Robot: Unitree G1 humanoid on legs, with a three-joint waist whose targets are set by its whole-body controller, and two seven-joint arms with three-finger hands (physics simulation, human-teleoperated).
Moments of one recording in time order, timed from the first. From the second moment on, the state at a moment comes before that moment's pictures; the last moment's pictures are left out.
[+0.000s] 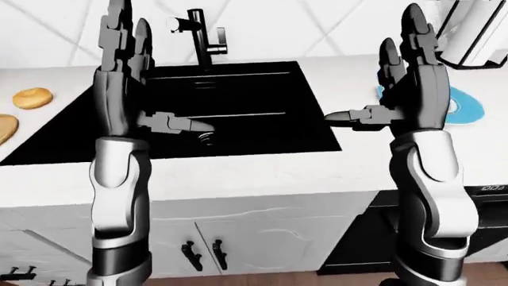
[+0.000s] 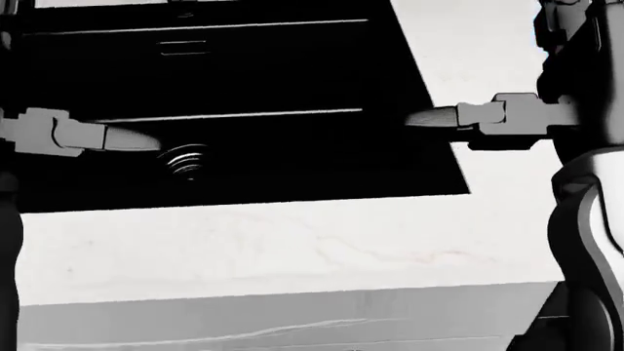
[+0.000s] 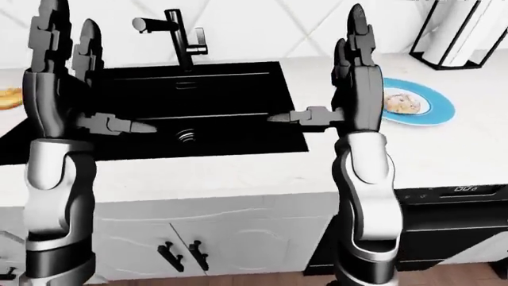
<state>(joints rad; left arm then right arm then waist) -0.53 0.27 0.19 -0.19 -0.16 0.00 -0.10 -0.54 -0.21 -0.19 -0.49 0.10 0.55 -0.05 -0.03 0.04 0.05</state>
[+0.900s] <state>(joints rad) -0.50 0.28 0.22 -0.17 -0.14 0.00 -0.10 -0.51 -0.20 -0.15 -0.47 0.11 0.56 -0.03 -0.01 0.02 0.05</state>
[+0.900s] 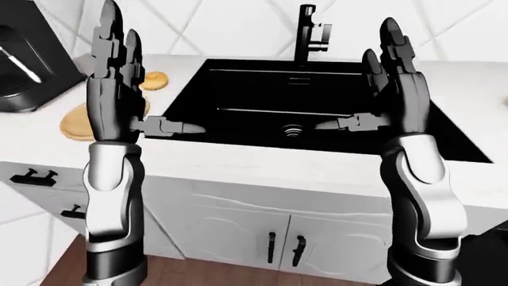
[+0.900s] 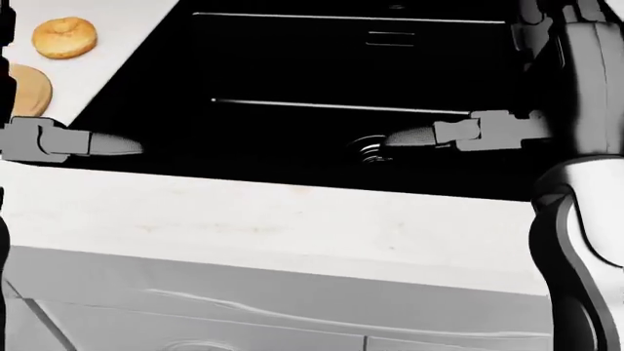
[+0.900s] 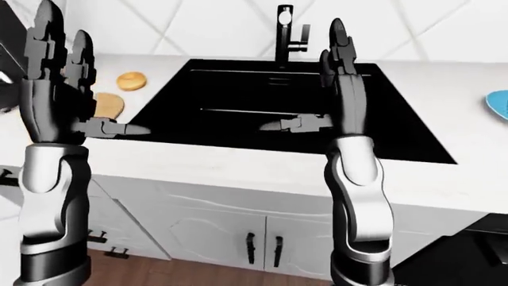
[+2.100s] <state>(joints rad) -0.52 0.28 0.19 -0.19 -0.12 0.00 -0.11 -0.50 -0.21 -0.18 -0.49 0.10 0.53 -0.03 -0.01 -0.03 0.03</state>
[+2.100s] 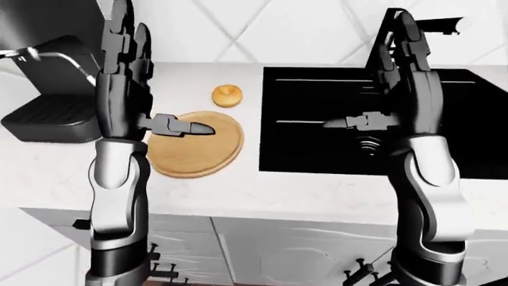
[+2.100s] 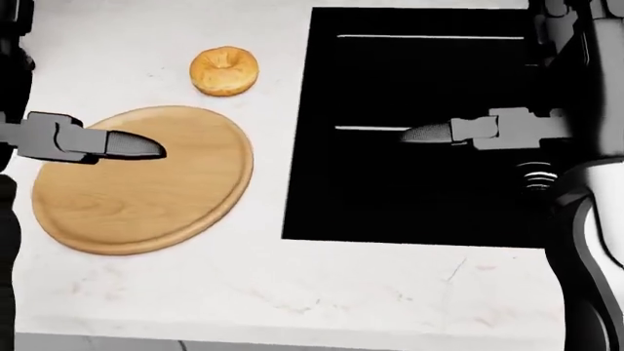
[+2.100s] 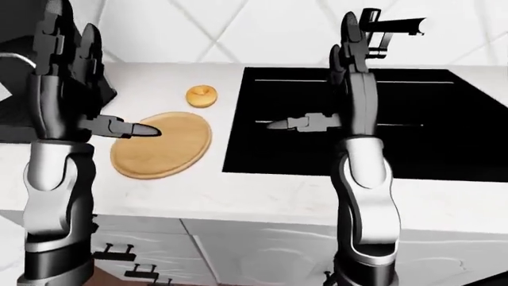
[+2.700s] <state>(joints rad) -0.52 0.29 0.21 -0.19 -0.11 0.01 -0.11 -0.51 -0.20 -0.17 -0.48 0.13 0.53 -0.05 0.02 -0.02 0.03</state>
